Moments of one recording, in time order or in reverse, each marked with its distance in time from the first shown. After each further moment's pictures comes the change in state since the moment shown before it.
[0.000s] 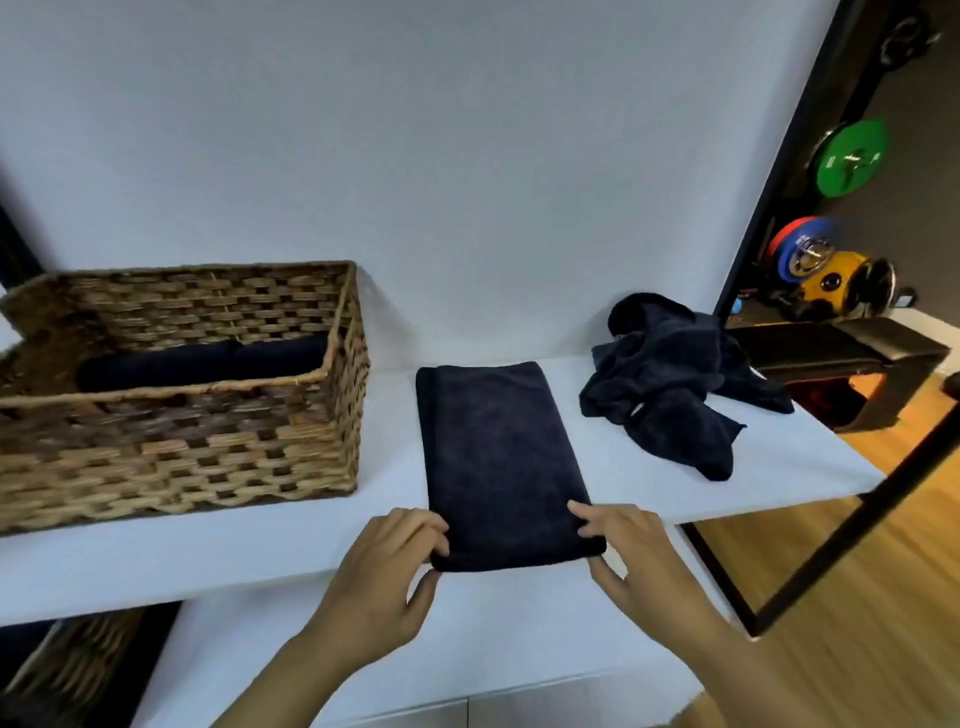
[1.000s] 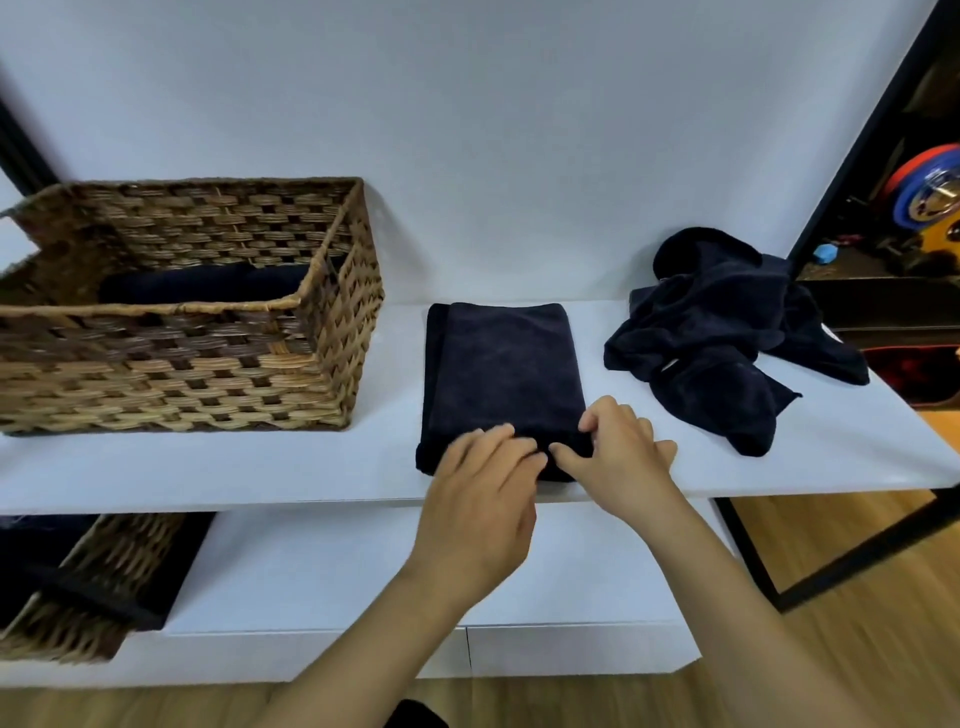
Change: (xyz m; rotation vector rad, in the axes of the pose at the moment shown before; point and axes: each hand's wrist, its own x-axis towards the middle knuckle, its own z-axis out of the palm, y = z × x) left_hand 0.069 0.094 0.043 0.255 0.210 -0.090; right_hand 0.088 -0.014 -0.012 0.027 -0.128 0.494
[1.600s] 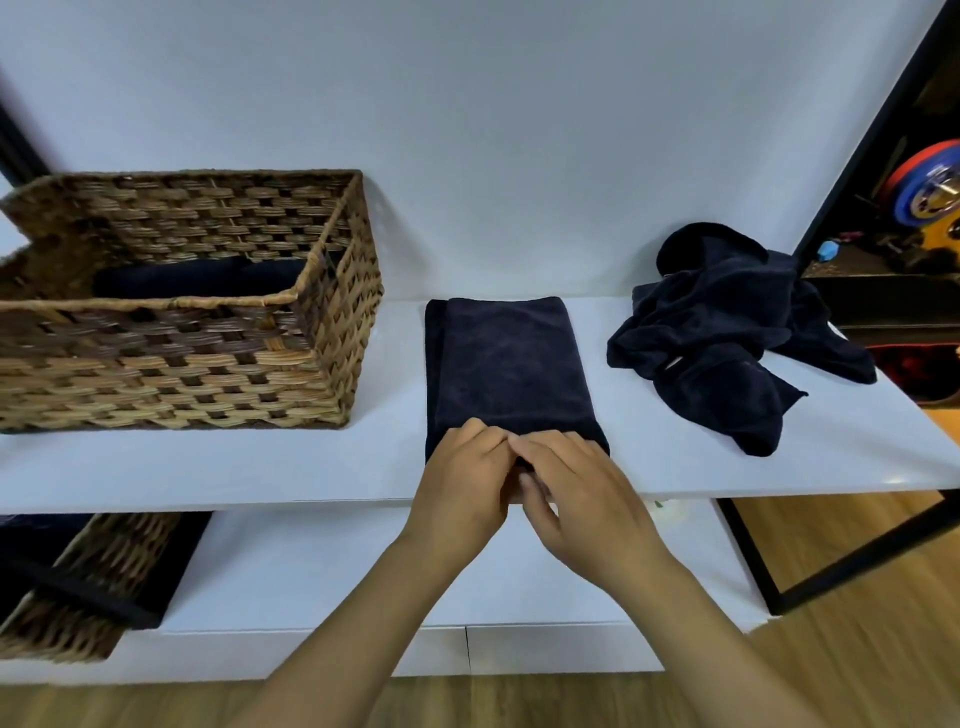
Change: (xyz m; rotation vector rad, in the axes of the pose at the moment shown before) left_hand 0.014 -0.028 0.017 -0.189 -0.031 -0.052; right_hand -0.034 0.004 0.030 -0.061 0.288 -0.834
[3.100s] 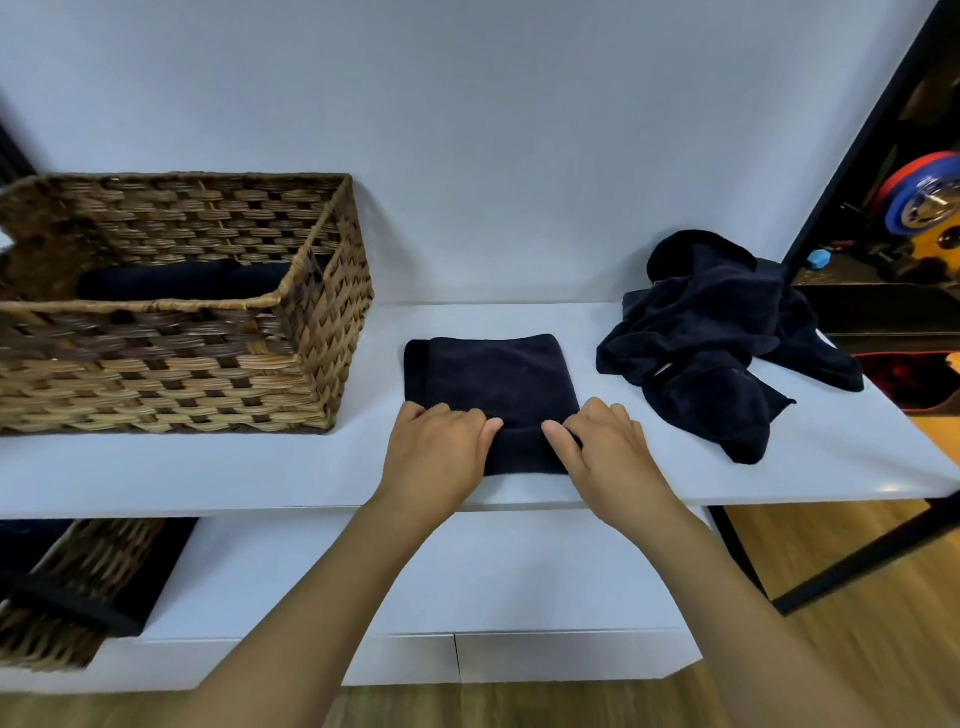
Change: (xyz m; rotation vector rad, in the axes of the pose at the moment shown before) left_hand 0.037 -0.007 -0.017 0.401 -0.290 -0.238; right_hand 0.028 0.042 -0.016 0.014 -0.317 0.502
